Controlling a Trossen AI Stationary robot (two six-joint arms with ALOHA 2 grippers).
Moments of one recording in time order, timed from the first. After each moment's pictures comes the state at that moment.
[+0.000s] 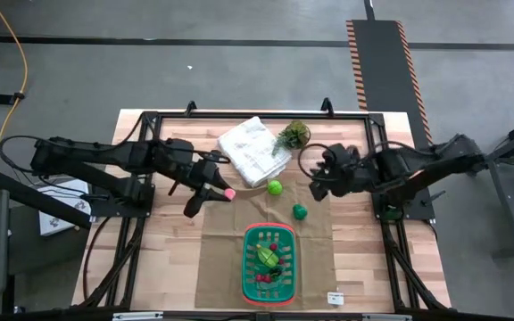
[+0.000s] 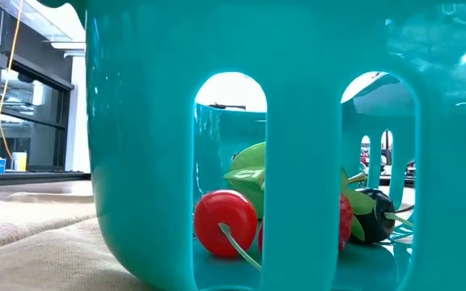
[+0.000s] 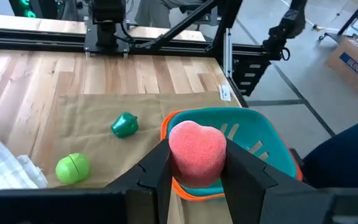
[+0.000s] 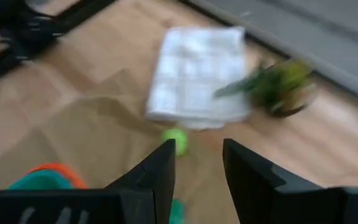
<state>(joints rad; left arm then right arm) 0.06 1.11 1.02 -0.38 0.24 -0.08 0.27 1.27 1.37 -1.09 0.65 0.91</state>
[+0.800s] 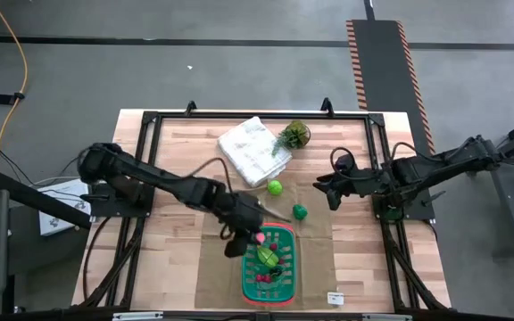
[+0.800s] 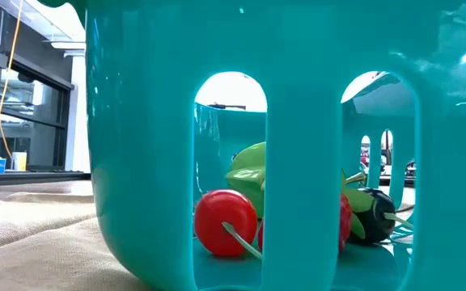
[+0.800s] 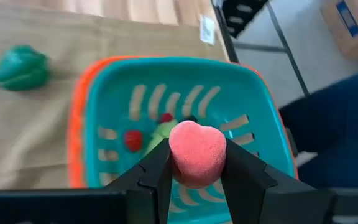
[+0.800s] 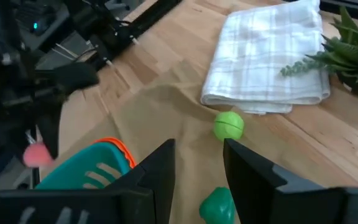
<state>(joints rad) -0.14 1.67 1.27 -0.35 0.21 -0.29 0.28 0.90 0.80 -0.52 0.46 0.83</state>
